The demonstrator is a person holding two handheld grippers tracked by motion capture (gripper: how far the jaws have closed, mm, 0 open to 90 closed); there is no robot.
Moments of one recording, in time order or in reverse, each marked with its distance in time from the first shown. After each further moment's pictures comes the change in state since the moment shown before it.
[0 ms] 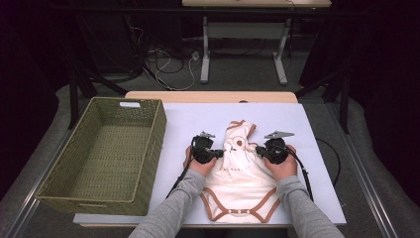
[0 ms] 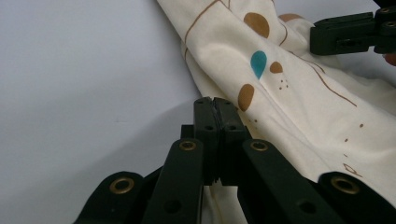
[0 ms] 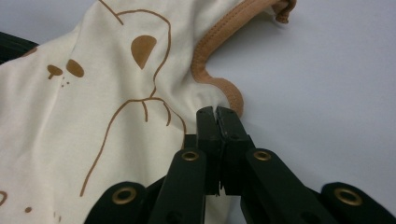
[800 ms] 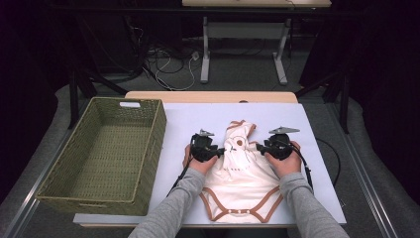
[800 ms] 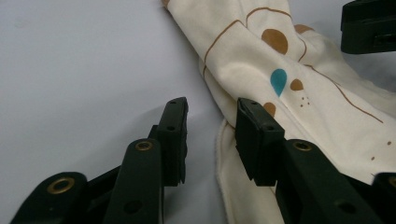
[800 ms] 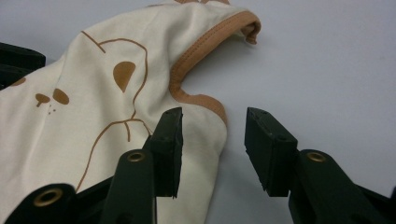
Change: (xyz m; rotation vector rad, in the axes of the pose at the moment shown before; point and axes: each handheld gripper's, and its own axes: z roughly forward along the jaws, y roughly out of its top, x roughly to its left) left arm 0.001 0.003 0.007 -0.033 0.038 0.029; right arm -0.010 0.010 -0.006 -0.024 -0.033 0.033
